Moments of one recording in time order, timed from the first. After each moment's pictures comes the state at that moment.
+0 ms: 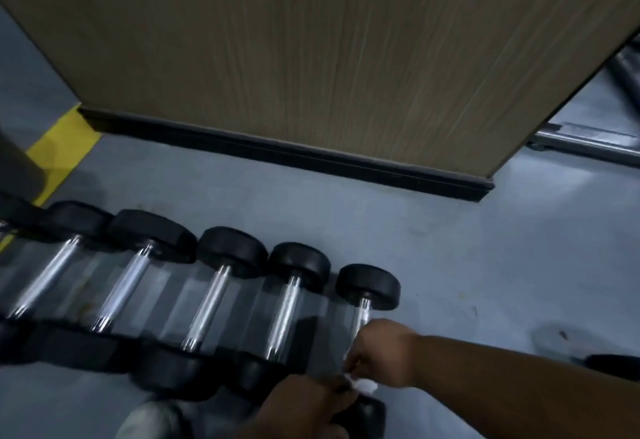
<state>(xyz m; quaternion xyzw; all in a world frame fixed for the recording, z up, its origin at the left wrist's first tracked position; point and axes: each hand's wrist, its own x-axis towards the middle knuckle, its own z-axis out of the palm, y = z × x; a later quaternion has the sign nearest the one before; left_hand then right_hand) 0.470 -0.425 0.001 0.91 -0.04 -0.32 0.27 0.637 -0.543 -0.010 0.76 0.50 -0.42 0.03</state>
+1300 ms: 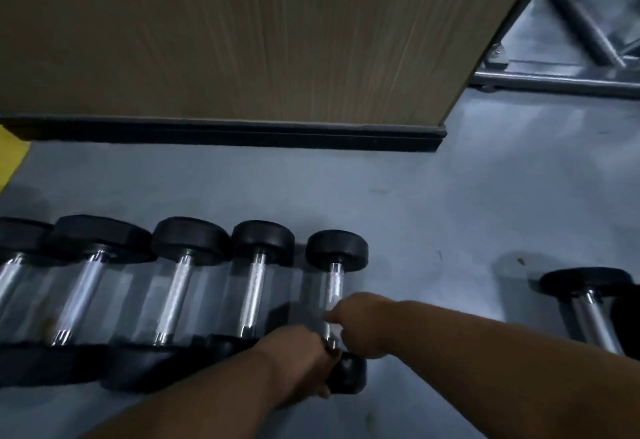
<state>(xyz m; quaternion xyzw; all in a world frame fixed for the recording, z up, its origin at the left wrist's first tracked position) 0.504 -0.436 0.000 0.91 -0.19 -0.36 0.07 0.609 -0.561 0.016 0.79 0.42 -0.44 0.09</state>
